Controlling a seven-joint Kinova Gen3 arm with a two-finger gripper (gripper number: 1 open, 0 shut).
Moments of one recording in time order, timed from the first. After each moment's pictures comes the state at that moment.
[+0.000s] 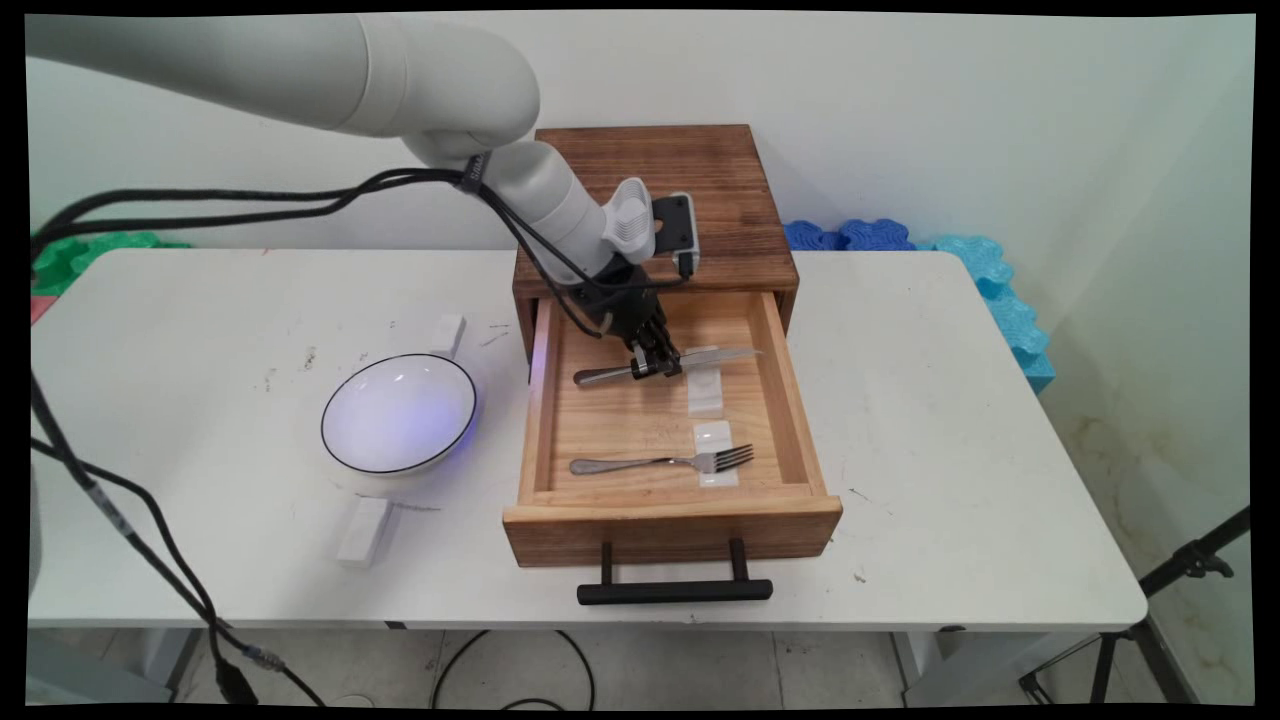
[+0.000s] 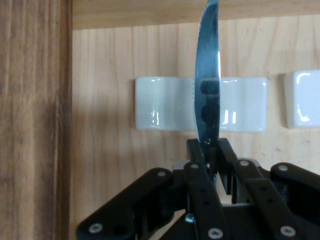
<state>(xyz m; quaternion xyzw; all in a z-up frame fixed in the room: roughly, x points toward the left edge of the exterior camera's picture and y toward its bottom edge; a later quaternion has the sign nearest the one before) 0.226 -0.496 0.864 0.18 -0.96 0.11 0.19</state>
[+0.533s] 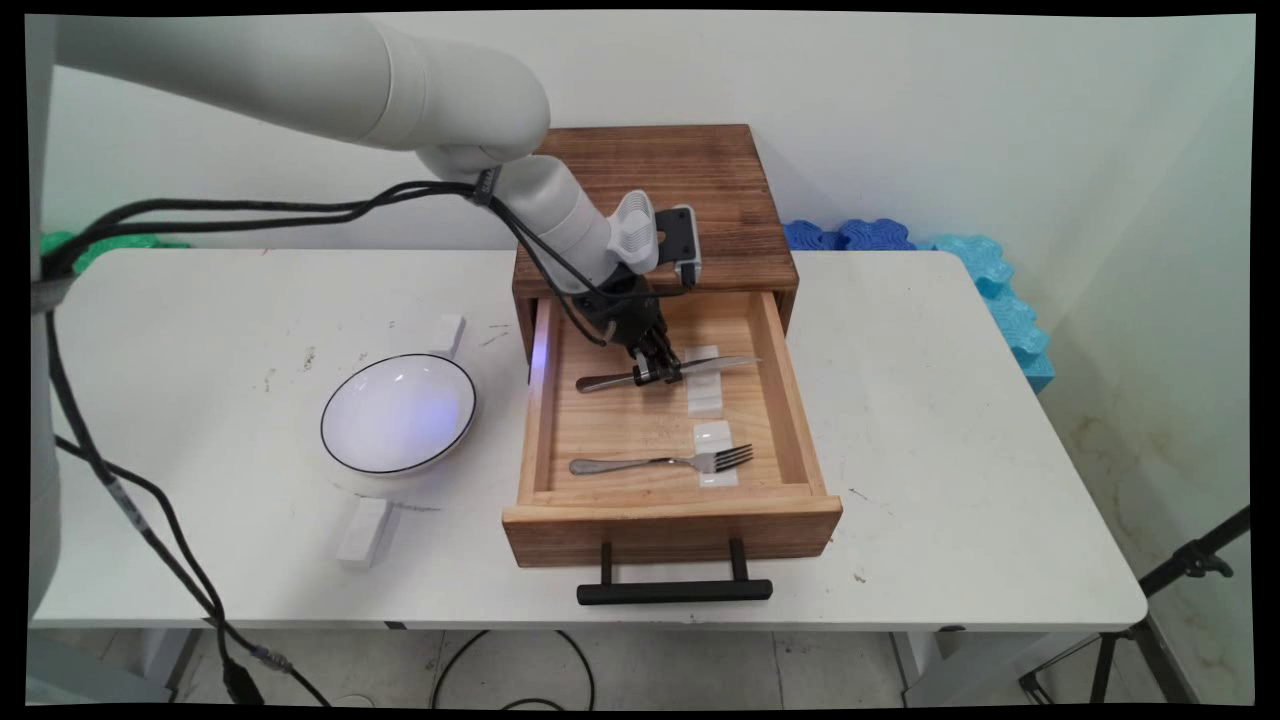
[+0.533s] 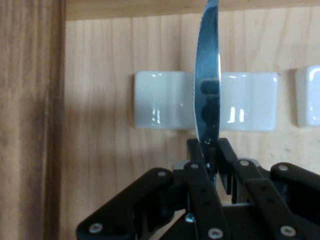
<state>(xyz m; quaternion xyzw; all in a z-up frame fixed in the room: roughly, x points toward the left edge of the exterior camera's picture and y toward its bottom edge) 0.225 -0.503 0.848 0.18 -0.96 0.10 0.19</state>
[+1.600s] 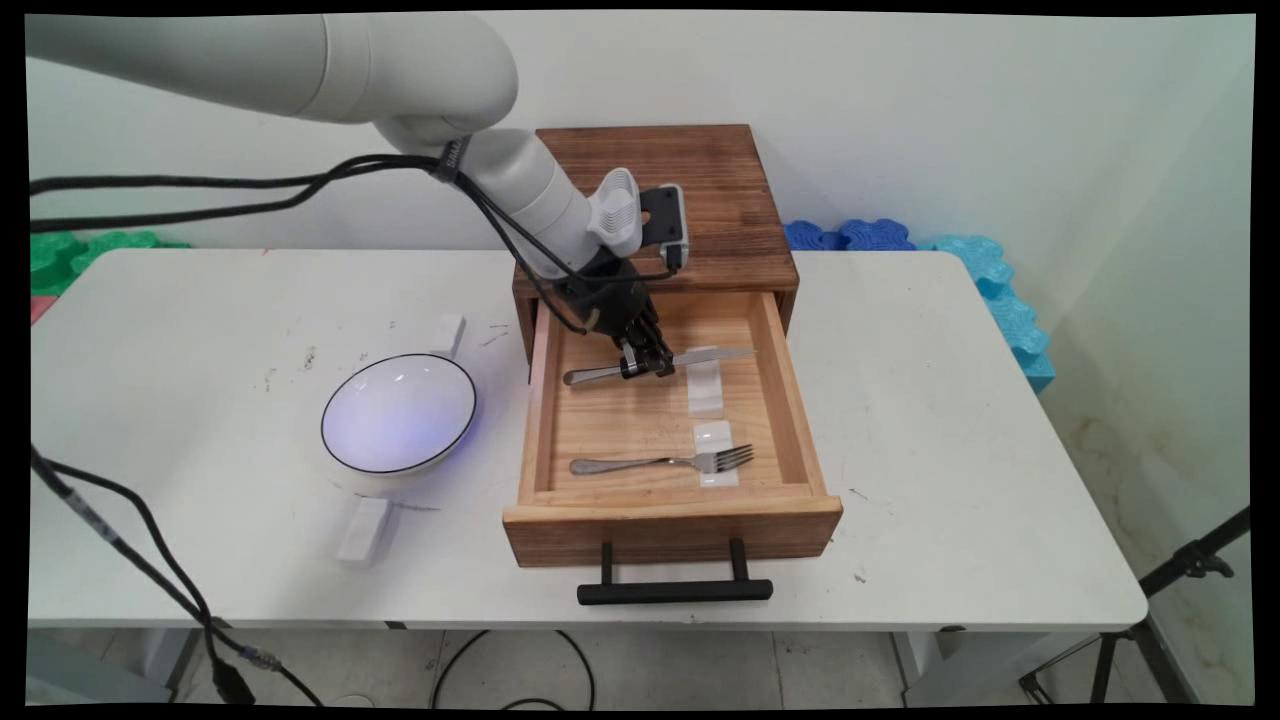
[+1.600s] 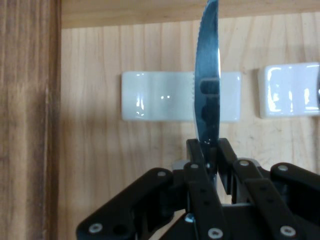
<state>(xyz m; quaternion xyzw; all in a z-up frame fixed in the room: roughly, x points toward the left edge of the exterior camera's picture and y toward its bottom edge) 0.232 -0.479 0.882 0.18 -0.96 0.11 0.20</state>
